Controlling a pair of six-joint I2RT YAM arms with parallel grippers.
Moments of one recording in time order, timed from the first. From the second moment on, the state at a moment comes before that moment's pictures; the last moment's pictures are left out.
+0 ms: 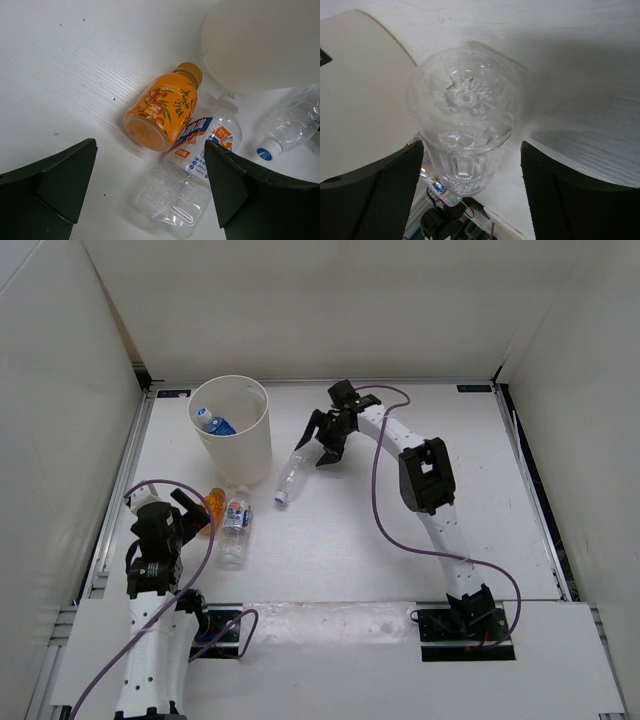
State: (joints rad) left arm 0.11 0.47 0.45 -0.56 -0.14 -0.55; right arm 0.52 2.52 2.23 -0.78 -0.53 0.91
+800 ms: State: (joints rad) left arm 0.11 0.49 0.45 -0.56 -0.14 -0.55; right arm 0.56 2.56 2.39 -1.06 -0.31 0.78
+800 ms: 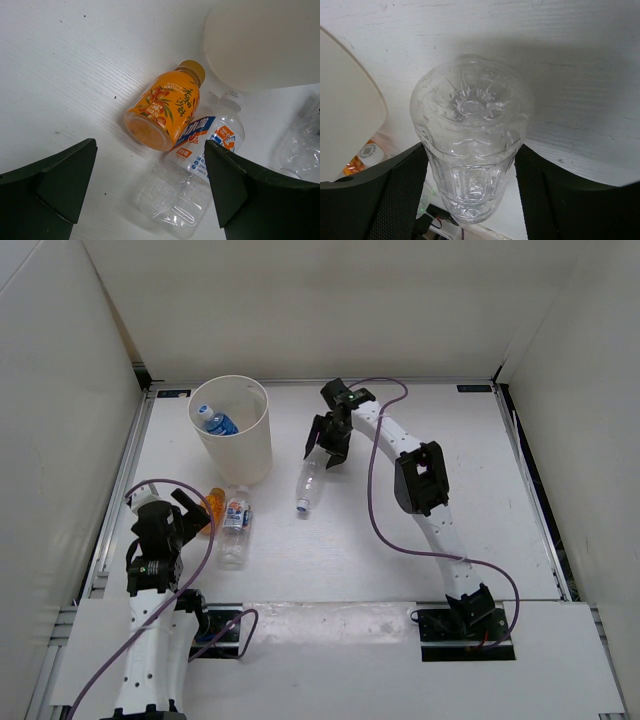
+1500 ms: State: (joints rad) left arm 0.11 0.49 0.45 -0.56 -0.14 -0.55; right arm 0.50 2.44 2.18 -1.07 -0.31 0.60
